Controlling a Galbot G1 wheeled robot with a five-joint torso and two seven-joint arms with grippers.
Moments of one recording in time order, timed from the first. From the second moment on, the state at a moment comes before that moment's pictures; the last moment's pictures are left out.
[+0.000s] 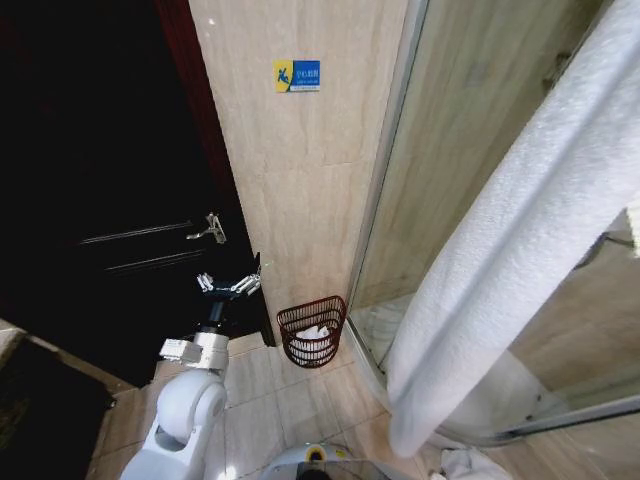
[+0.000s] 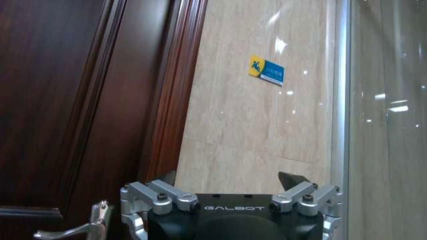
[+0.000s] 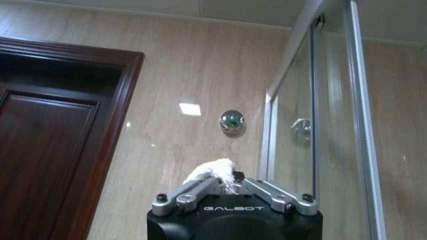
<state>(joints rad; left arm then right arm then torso) 1.43 -1.31 -0.46 -2.29 -0.32 -0.04 -0.08 -1.64 0.10 2.32 2.18 1.96 -0.57 0.28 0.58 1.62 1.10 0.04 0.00</state>
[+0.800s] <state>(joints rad) 1.43 -1.31 -0.46 -2.29 -0.32 -0.04 -0.08 -1.64 0.10 2.32 2.18 1.96 -0.57 0.28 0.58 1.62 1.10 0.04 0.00</state>
